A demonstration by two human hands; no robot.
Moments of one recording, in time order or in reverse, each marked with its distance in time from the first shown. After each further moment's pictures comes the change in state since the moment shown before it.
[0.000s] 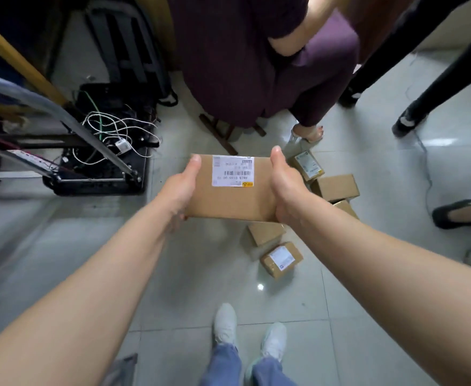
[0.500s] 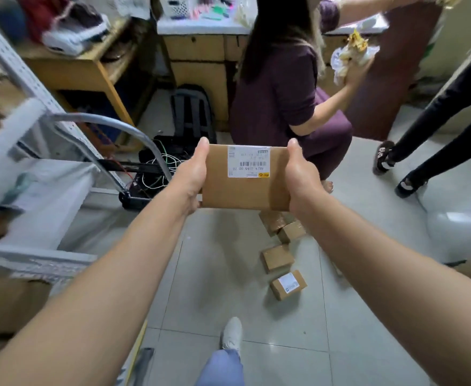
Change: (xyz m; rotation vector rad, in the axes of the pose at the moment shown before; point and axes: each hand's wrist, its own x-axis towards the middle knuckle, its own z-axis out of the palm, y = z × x) left_hand -0.267 0.062 -0.063 -0.268 0.116 0.222; right_hand -0.259 -0.048 -0.077 -0.030 -0.046 -0.347
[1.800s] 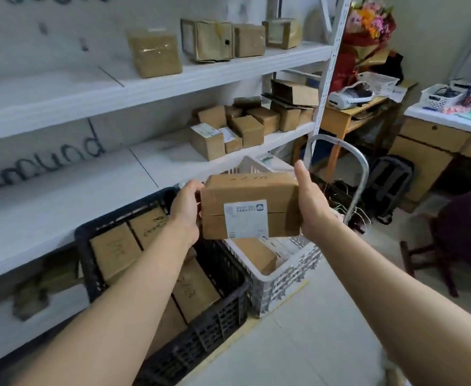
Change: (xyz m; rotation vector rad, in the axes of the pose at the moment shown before) left_hand -0.395 -0.207 -0.373 -0.739 0.804 0.189; right_hand -0.417 0.121 0.223 -0.170 -0.858 -0.268
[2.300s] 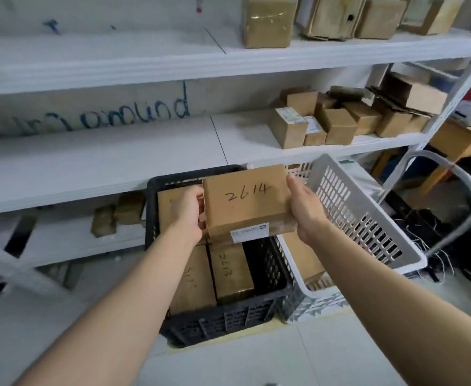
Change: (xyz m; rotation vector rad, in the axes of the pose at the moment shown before) left_hand 0.005 -0.008 -0.093 -0.182 0.445 -0.040; right_hand 0.039 0.036 0.114 -0.228 -0.347 -0.082
